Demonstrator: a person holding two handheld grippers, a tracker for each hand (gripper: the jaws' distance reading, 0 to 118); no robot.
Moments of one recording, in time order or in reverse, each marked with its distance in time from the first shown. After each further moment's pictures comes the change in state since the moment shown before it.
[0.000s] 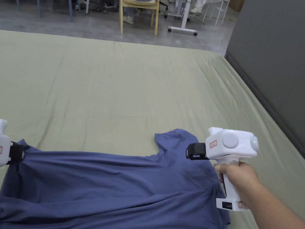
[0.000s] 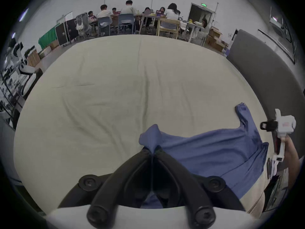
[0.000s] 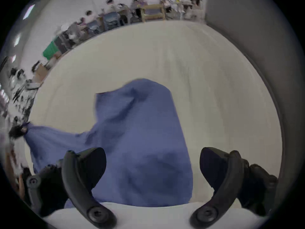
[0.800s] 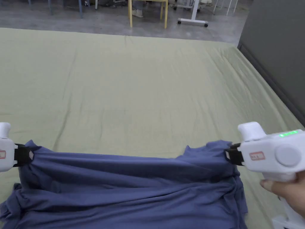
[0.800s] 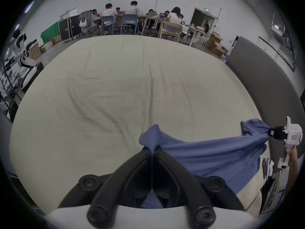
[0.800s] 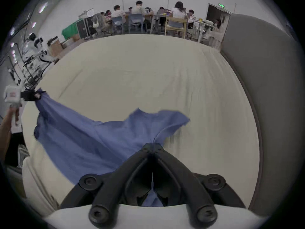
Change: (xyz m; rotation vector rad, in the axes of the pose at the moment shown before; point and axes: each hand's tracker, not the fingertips) left arm -0.030 -0.026 0.028 0.008 -0.045 0.052; right arm -0.021 -0.086 0.152 0.156 0.052 0.334
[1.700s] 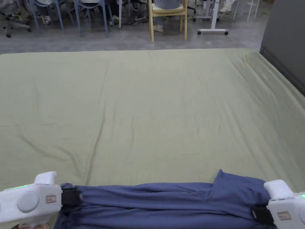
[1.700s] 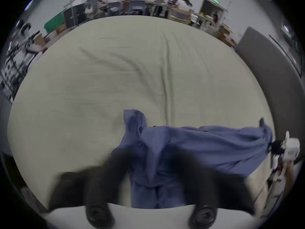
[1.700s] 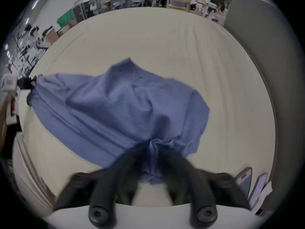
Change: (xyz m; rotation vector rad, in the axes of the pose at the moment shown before) left arm -0.019 -0.097 0.010 -0.106 0.036 0.137; right arm -0.027 -0.120 -0.026 -0.168 -0.007 -0.072
